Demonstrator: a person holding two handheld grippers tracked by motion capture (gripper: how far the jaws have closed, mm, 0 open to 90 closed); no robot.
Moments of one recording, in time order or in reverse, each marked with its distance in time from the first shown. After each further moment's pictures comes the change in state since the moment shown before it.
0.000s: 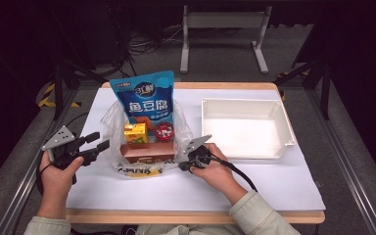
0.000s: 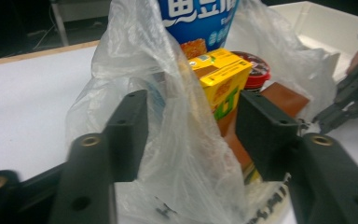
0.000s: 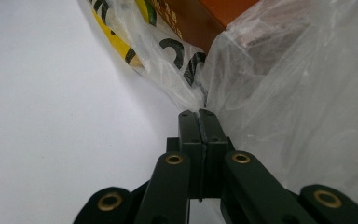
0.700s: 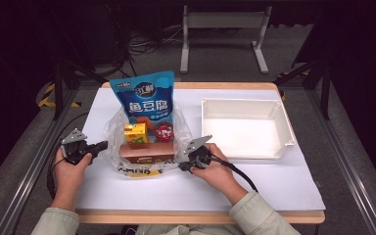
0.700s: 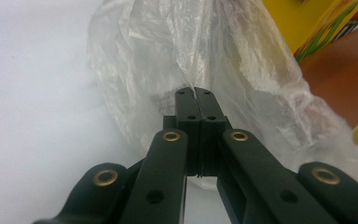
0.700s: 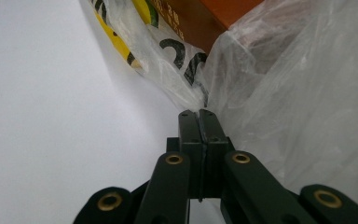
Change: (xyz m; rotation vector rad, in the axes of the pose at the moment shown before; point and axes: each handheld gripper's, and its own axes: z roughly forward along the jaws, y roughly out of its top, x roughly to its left) left arm 0.031 -0.036 0.038 0.208 0.081 -0.093; right arm 0.001 0.000 -0.002 -0.007 0.000 -0.004
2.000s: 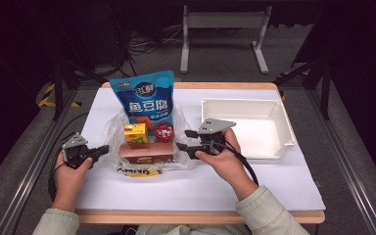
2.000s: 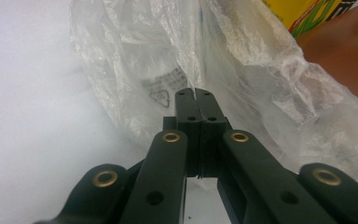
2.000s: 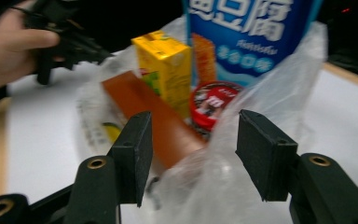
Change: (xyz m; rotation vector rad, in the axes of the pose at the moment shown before) left arm 0.001 -0.012 0.001 -0.016 -0.036 0.011; right arm 0.004 0.038 -0.069 -0.365 -0.154 0.018
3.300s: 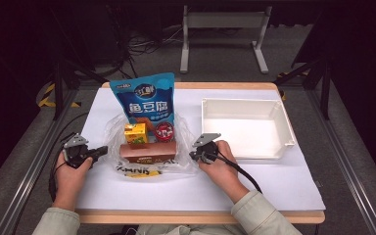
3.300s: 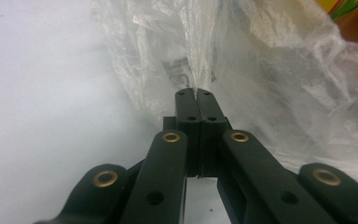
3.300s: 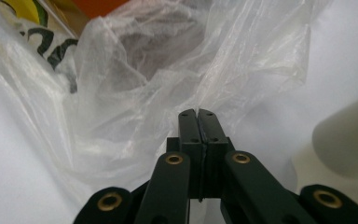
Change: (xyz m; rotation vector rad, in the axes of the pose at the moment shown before) left arm 0.007 -0.005 0.006 0.046 0.042 -0.025; right arm -0.014 -0.066 0.038 0.349 -0.119 0.006
